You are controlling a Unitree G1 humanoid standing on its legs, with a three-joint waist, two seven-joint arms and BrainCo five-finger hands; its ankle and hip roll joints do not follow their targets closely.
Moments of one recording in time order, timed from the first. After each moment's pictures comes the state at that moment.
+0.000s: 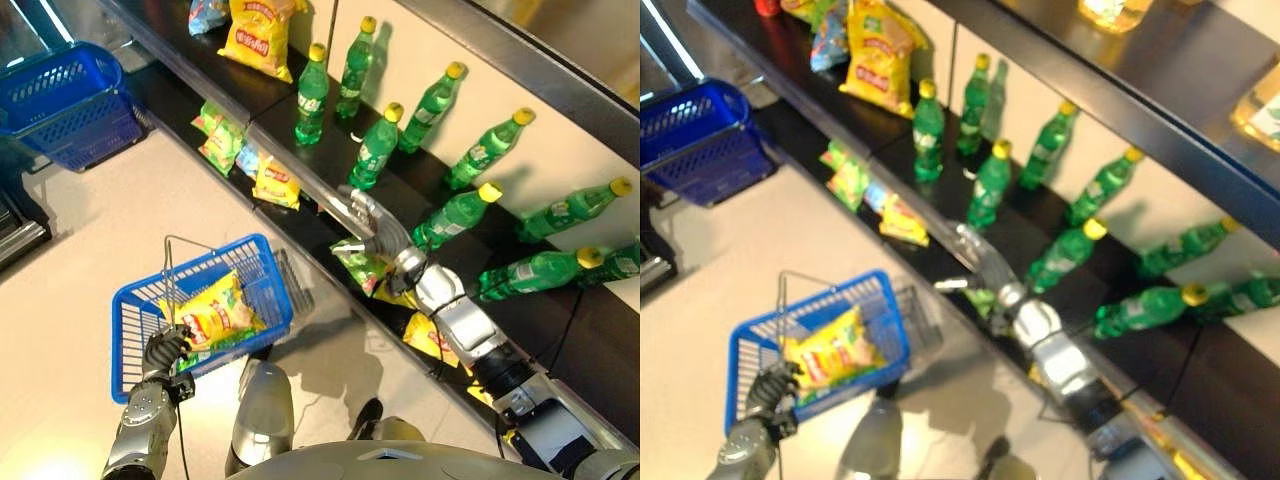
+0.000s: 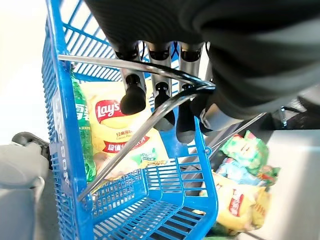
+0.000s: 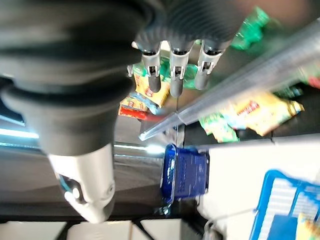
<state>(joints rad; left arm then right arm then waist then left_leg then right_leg) 0.16 0.37 0.06 0.66 -0.41 -0.13 0.15 -0.24 -0.31 0.47 0.20 0.28 -0.15 0.11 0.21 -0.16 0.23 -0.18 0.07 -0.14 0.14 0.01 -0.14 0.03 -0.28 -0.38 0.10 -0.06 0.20</state>
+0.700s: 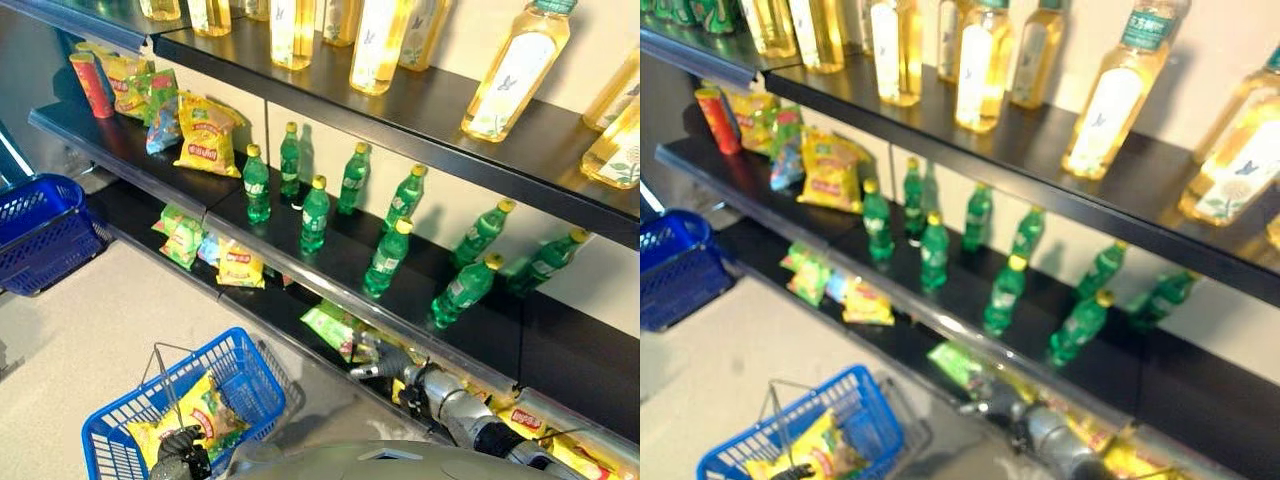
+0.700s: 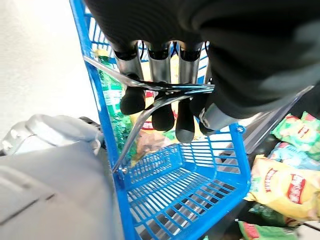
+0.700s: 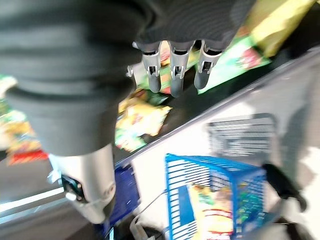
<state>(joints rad) 0.11 0.25 0.07 1.21 -0.41 -0.15 0.15 -0.04 -0.27 0.56 0.78 0.32 -0.11 0.22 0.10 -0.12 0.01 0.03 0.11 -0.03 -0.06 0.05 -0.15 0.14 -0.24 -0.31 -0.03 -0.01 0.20</state>
